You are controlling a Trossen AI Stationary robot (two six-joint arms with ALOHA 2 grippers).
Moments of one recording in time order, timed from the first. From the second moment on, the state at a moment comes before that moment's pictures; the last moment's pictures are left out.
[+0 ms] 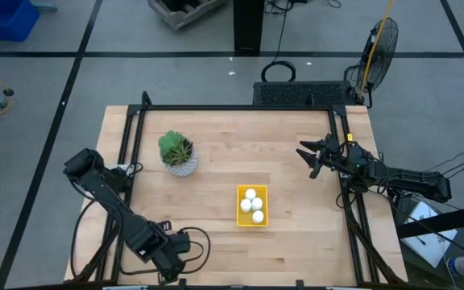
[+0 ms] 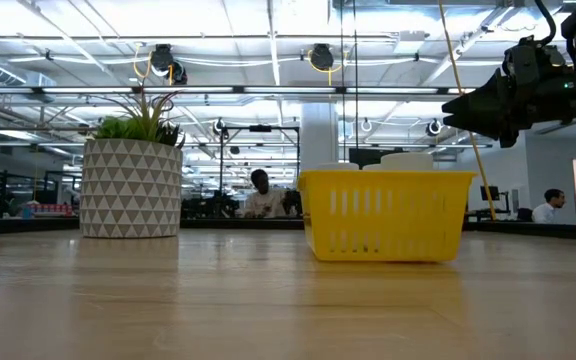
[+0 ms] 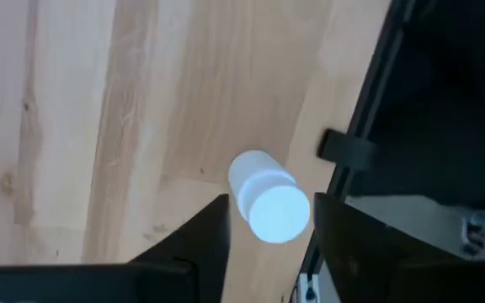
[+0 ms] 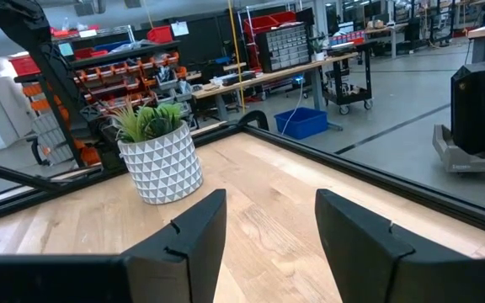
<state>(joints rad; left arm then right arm) -0.78 1.74 1.40 -0.99 0.07 -1.06 -0.22 0.15 0.02 0.13 0.23 0.22</state>
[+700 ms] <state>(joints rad) -0.77 1.76 1.40 -1.01 0.18 -1.19 -0.22 0.15 0.02 0.13 0.23 0.22</state>
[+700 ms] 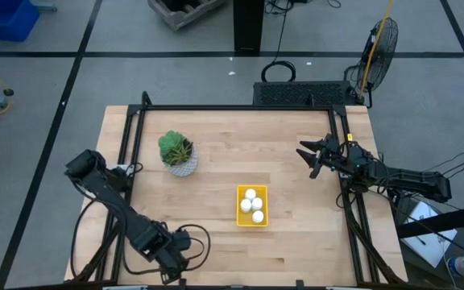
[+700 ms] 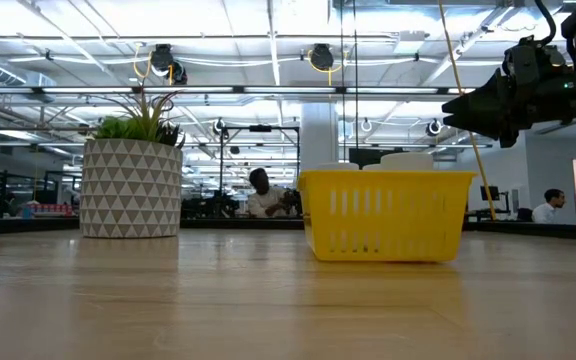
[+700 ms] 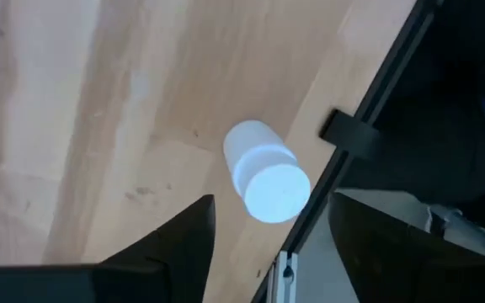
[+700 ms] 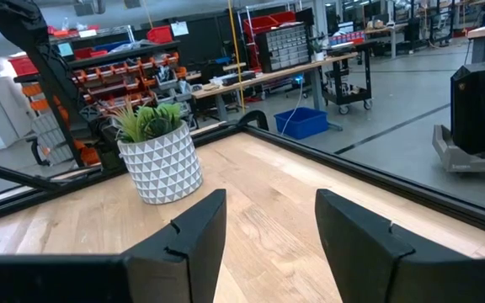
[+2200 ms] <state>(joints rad) -0.60 1.80 1.40 -1.13 -0.02 -0.75 -0.22 0.15 0.01 0.13 0.23 0.22</state>
